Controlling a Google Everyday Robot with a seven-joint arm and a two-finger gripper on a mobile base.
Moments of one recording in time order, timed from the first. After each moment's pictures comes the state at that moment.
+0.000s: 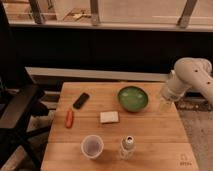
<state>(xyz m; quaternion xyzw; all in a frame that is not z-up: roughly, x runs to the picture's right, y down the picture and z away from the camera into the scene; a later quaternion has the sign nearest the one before) 0.287 0.087 0.726 -0.33 -0.06 0.13 0.93</state>
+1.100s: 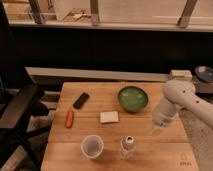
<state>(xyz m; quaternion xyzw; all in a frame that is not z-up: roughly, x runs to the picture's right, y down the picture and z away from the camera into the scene) 0.226 0.240 0.696 -0.50 -0.11 0.10 0.86</state>
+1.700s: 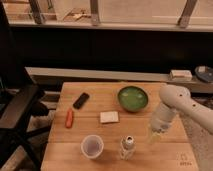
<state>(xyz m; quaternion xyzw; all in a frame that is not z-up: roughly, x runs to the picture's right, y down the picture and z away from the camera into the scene) 0.218 0.258 0.684 -0.53 -0.12 0.09 0.84</state>
